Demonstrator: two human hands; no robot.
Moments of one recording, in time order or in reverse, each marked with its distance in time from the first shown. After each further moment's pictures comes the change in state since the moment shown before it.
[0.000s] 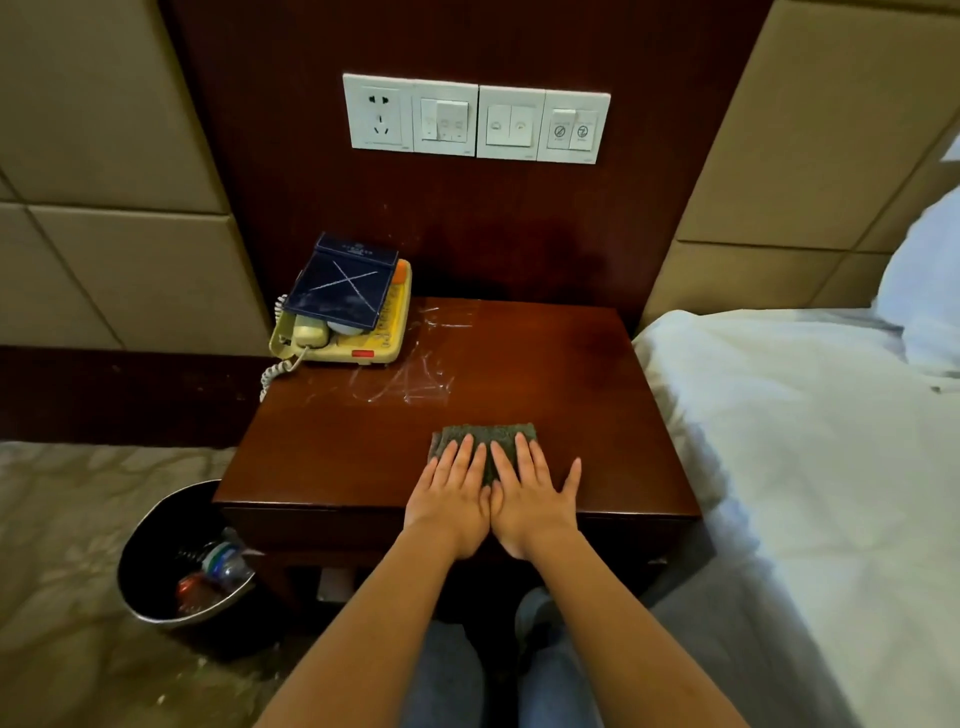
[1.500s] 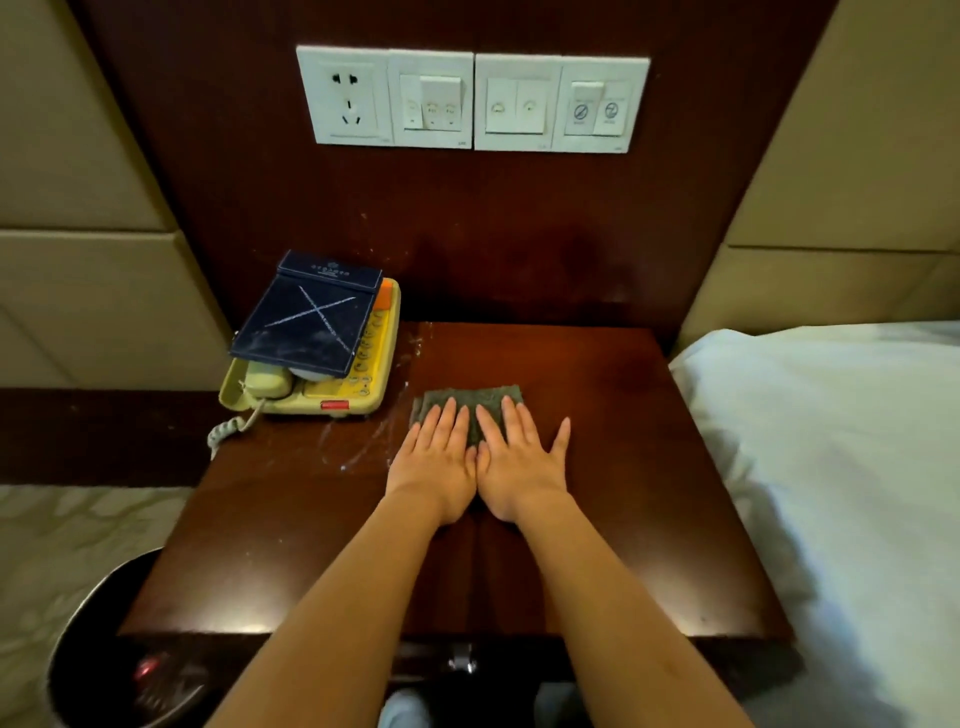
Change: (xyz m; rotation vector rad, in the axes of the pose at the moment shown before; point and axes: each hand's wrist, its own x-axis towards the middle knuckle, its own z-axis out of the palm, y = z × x) left_hand 0.122 -0.038 -0.045 -0.010 0.090 -0.057; right_hand 0.131 -0.004 -0.044 0.046 0.107 -0.074
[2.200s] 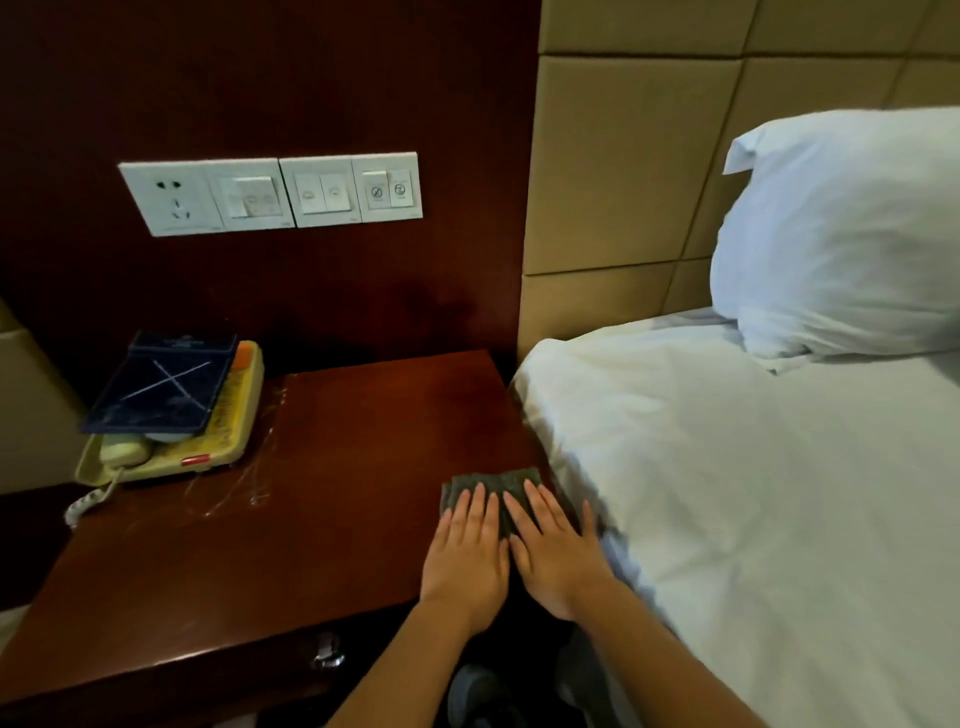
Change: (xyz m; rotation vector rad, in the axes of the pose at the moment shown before) left_hand -0.085 0.174 0.052 0.088 0.036 0.285; right_hand -0.155 0.158 0.023 -0.053 0.168 0.131
